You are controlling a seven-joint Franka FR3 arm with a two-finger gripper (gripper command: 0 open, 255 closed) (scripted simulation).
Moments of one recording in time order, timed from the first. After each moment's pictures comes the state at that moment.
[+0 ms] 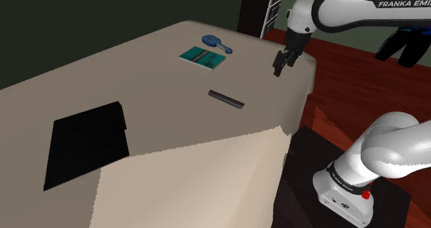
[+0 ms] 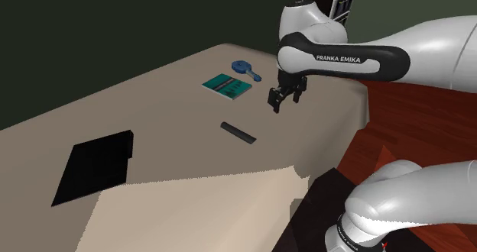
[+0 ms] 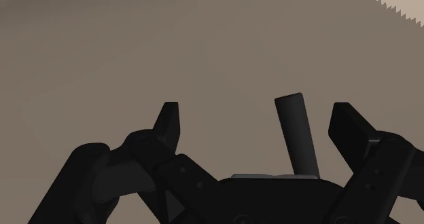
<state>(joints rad) 0.01 -0.60 0.07 -2.38 -0.07 1.82 0.06</state>
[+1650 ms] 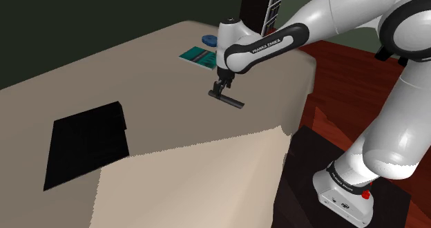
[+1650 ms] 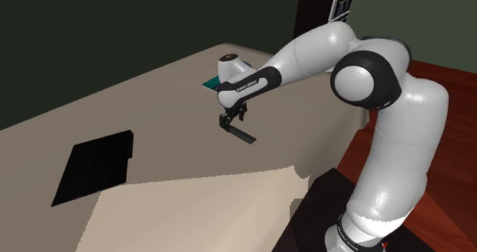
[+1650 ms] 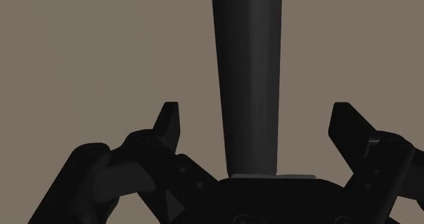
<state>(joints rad) 0.08 0.23 0.14 -2.01 -0.14 2.25 0.04</state>
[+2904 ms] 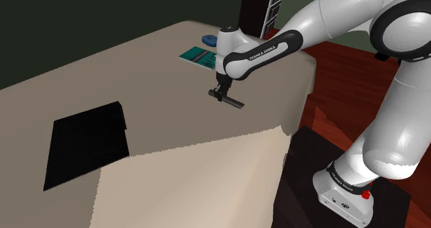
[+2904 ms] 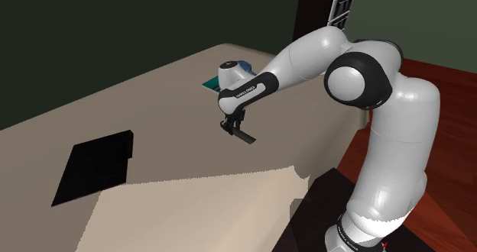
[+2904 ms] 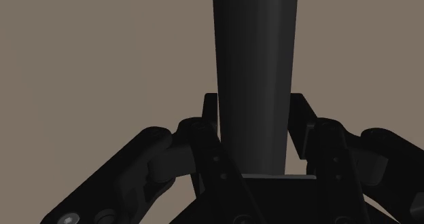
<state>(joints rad) 0.08 0.27 0.14 -2.03 -0.16 2.31 0.05</state>
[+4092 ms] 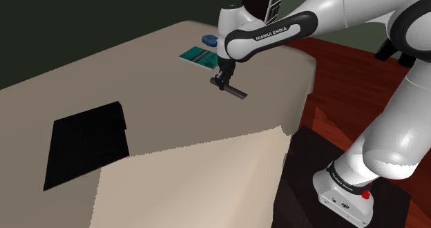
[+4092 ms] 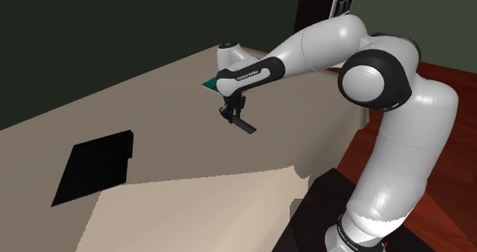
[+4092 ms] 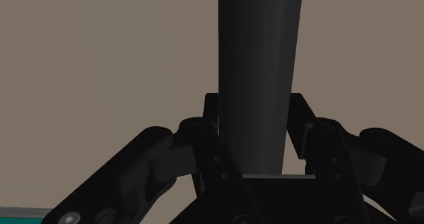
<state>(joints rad) 0.07 0.18 0.15 -1.96 -0.13 2.14 0.02</state>
